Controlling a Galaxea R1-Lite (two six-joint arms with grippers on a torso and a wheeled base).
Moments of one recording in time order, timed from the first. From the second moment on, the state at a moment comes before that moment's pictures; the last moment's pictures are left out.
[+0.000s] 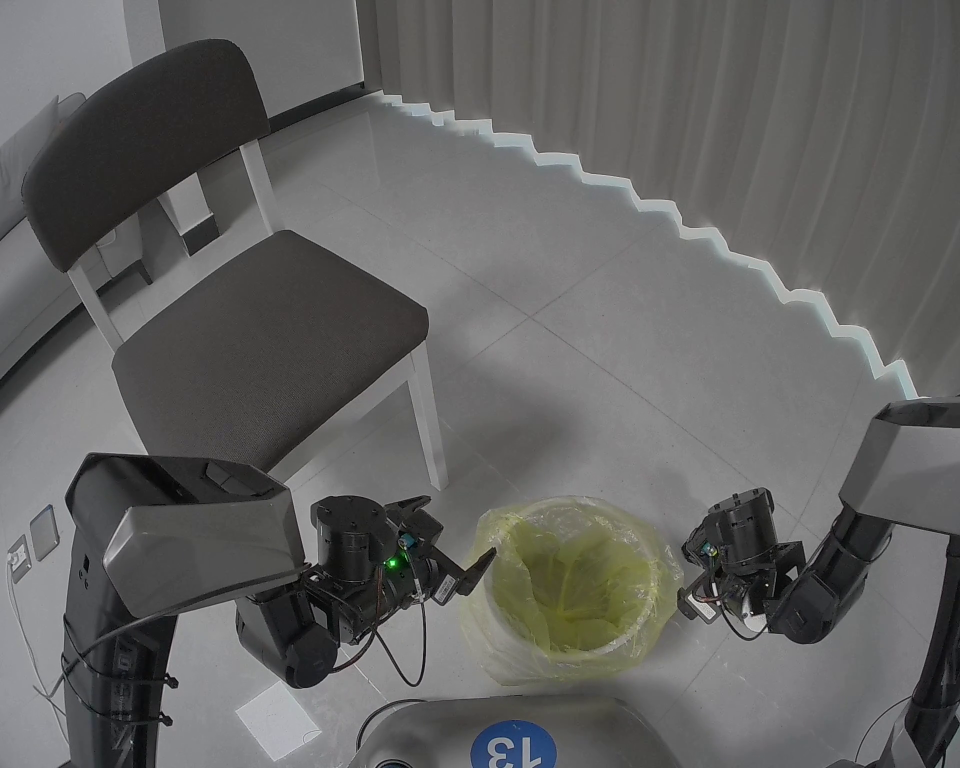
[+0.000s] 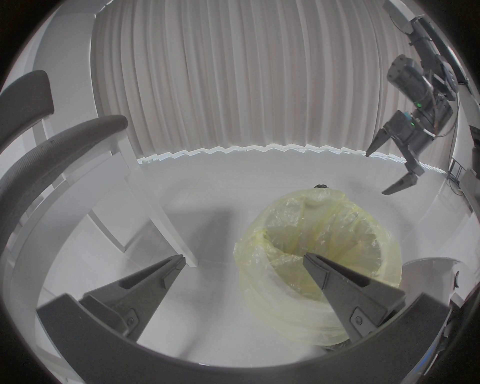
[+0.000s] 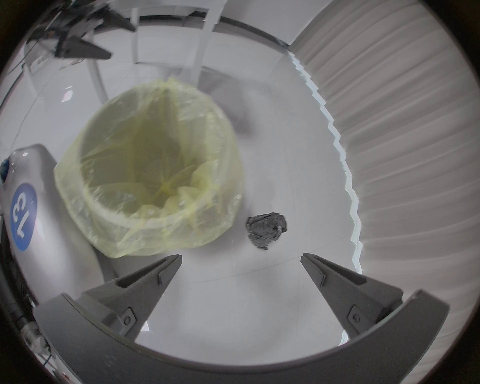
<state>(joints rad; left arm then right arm) -0.54 2.38 -0.73 -1.36 -0.04 0.34 0.41 2.16 -0.55 -0.81 -0.48 -0.42</state>
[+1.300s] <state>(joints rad) -0.55 2.23 -0.65 -1.51 -0.01 0.18 0.32 2.40 -0.78 -0.84 -0.50 -0.55</state>
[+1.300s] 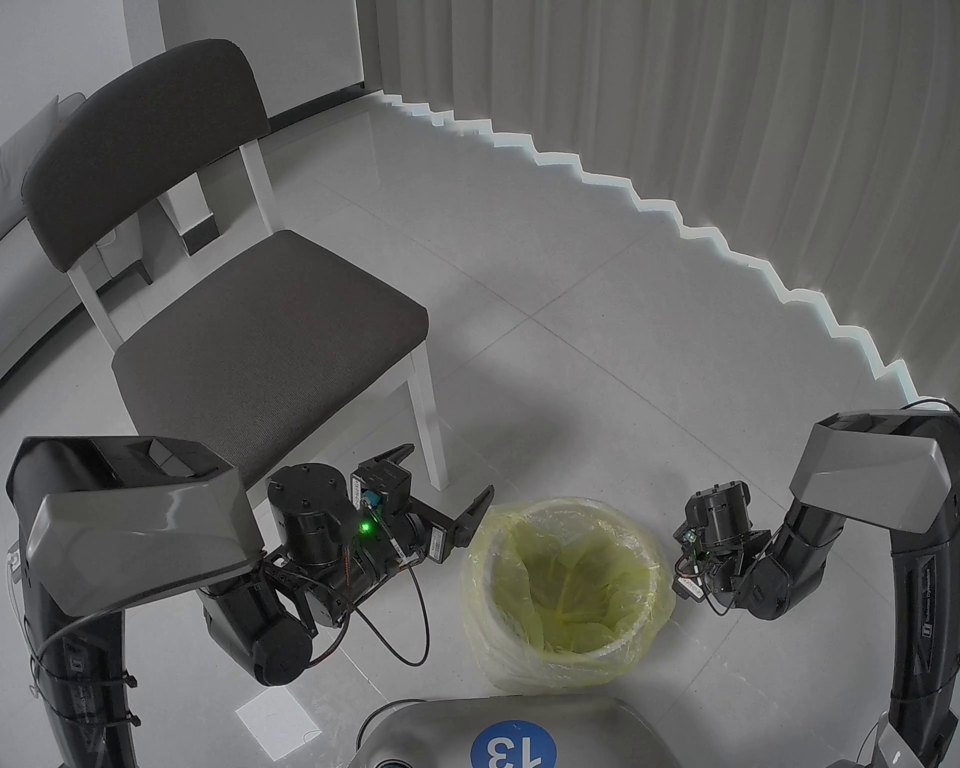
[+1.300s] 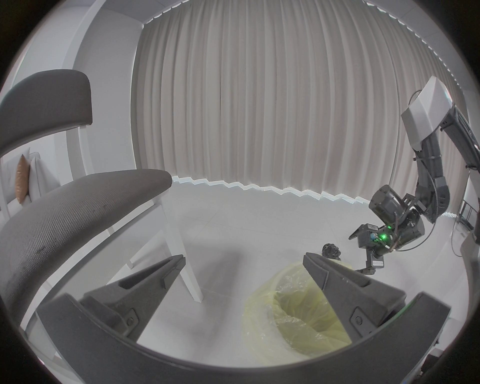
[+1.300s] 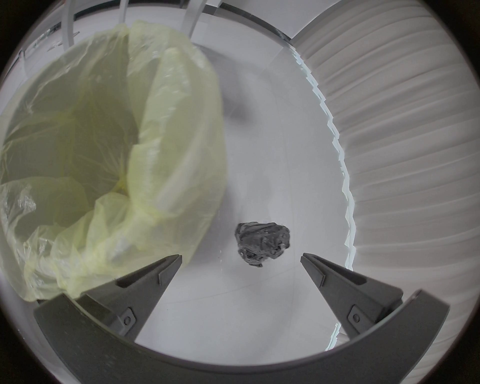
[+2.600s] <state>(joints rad) -0.39 1.88 -0.83 -1.03 0.05 -0.01 0.33 2.16 -0.78 -0.79 -0.43 -0.30</state>
